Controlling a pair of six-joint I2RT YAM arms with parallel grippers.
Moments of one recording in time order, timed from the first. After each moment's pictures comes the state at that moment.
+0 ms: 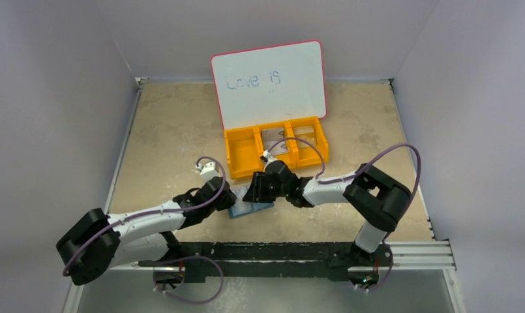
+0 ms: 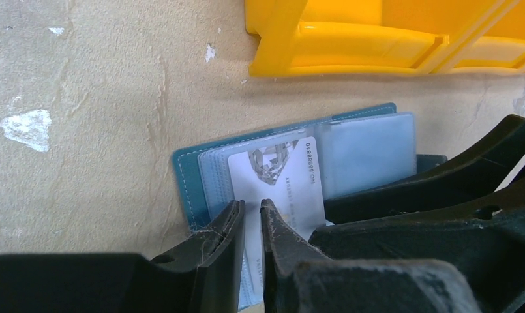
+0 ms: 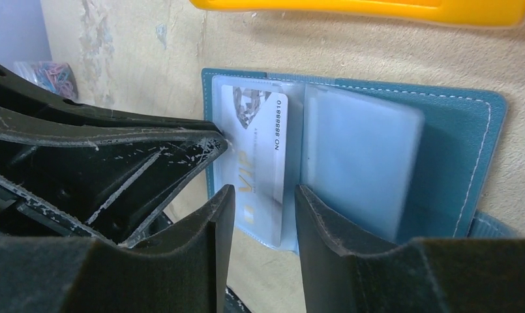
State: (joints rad) left arm -0.85 1.09 0.35 -0.06 -0.35 -1.02; right arm 0.94 1.70 0.72 0.29 -0.15 0.93
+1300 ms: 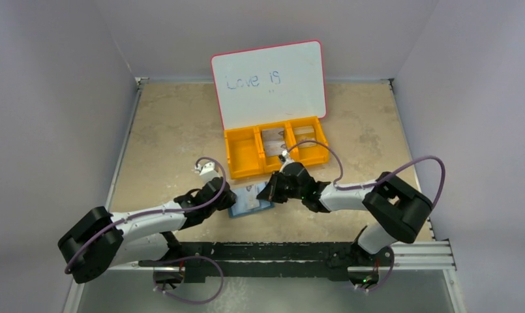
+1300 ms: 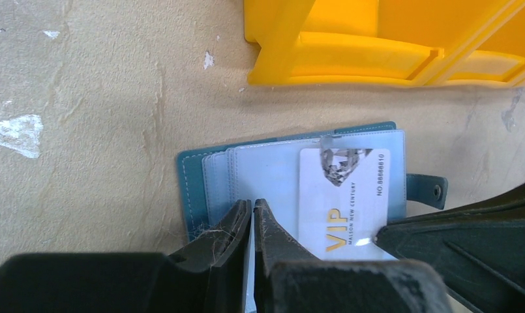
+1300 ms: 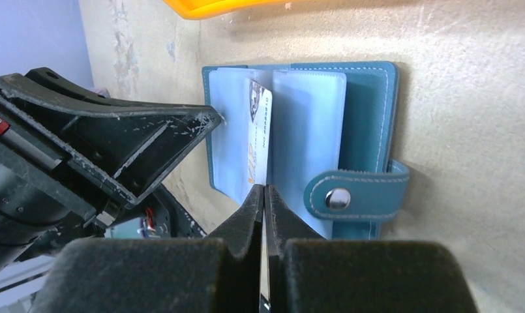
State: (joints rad) left arm -0.85 1.12 0.33 0.01 -0.37 -1.04; right arm 0.86 1.56 0.54 0.39 -0.17 1.03
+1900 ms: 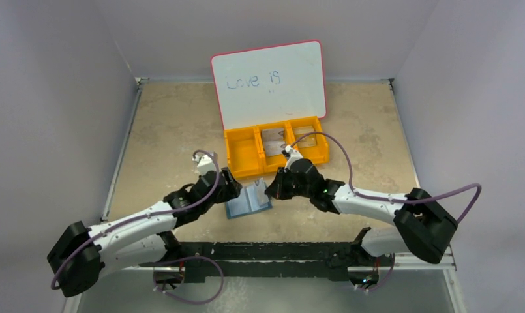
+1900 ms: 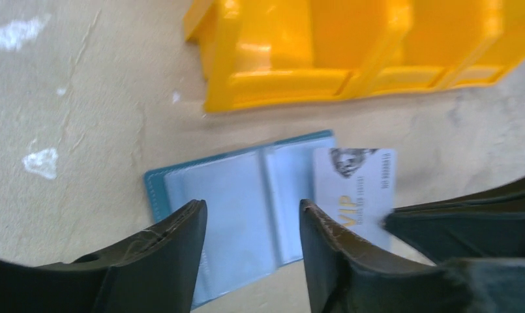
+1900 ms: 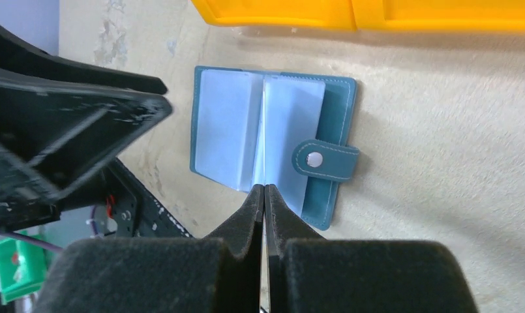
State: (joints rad) left arm -0.85 0.99 0.41 -0.15 -0.38 -0.97; right arm 0.86 1.32 0.54 0.18 -0.09 0.82
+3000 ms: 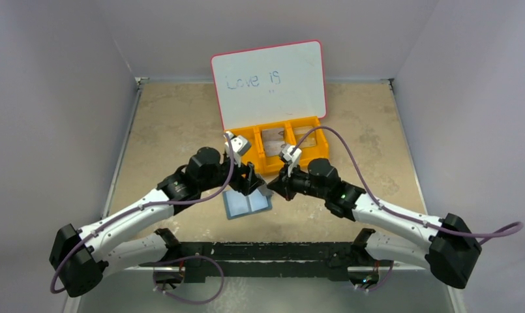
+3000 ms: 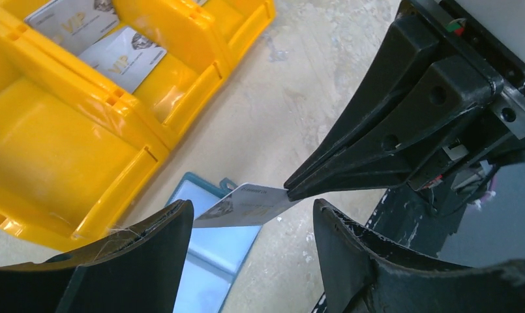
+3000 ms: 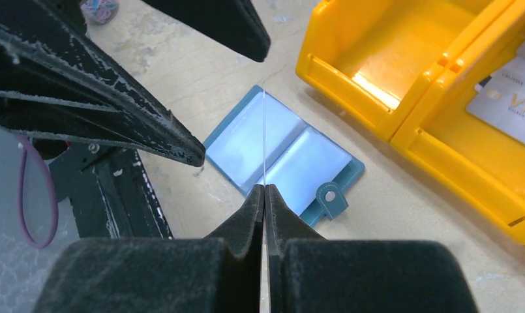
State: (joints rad) left arm -0.79 0.98 0.67 -0.07 0.17 -0.29; right arm 0.86 1.06 0.55 0.15 -0.22 0.24
